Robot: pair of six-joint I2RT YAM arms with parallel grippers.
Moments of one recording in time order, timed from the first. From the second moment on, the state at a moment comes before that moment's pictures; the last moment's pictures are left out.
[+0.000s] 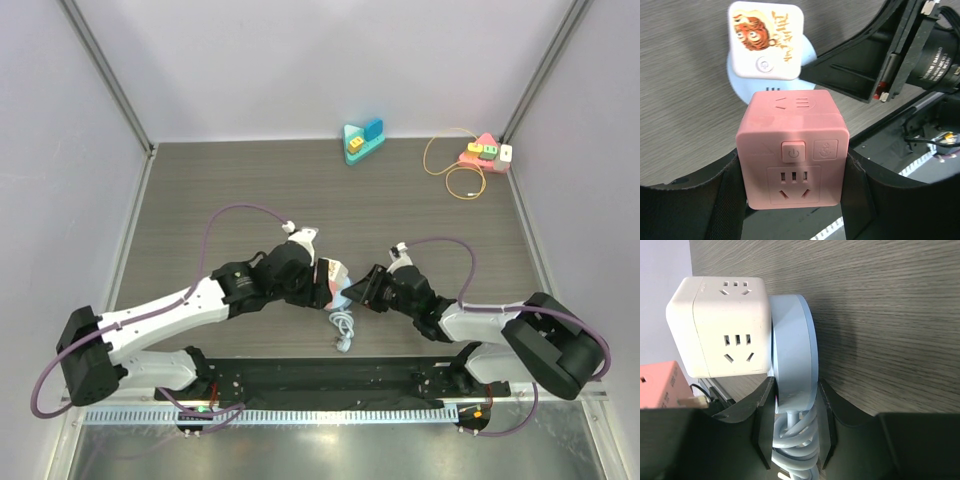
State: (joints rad) left arm -1.00 1.20 0.90 -0.48 -0.10 -0.68; right arm 0.72 1.28 0.23 0.56 -0.09 1.05
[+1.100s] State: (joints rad) left arm -0.49 1.14 0.78 -0.74 -0.17 -0.66; right arm 0.71 1.36 0.24 0.65 -0.17 1.03
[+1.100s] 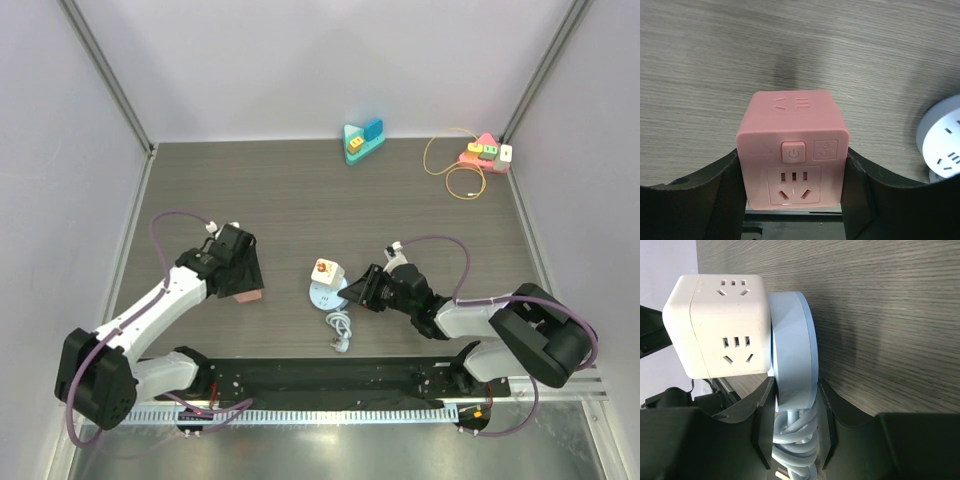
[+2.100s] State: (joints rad) left arm -0.40 1.24 0.74 -0.63 -0.15 -0.71; right arm 0.71 1.43 0.25 0.71 -0.22 1.02
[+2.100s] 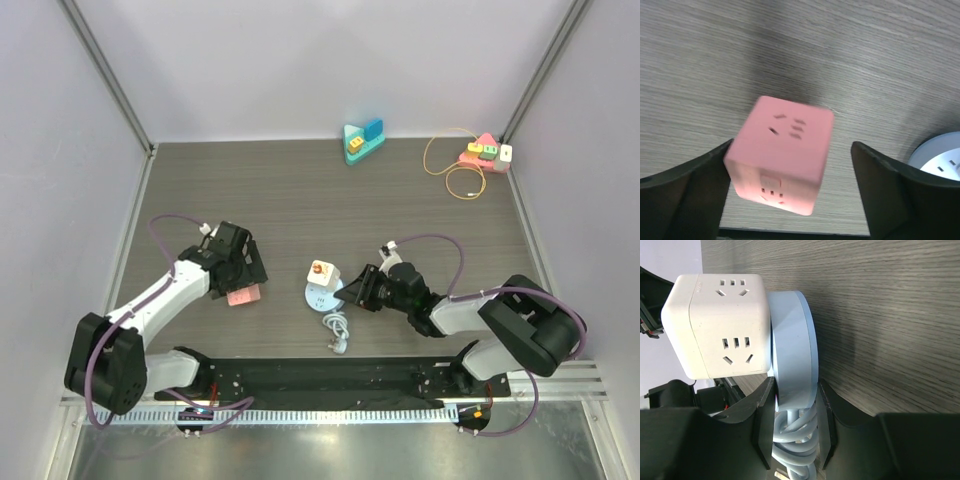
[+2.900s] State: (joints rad) left arm -0.43 0.95 0.77 -0.64 0.08 -0.65; right arm 0.71 1.45 0.27 0.71 -0.24 1.02
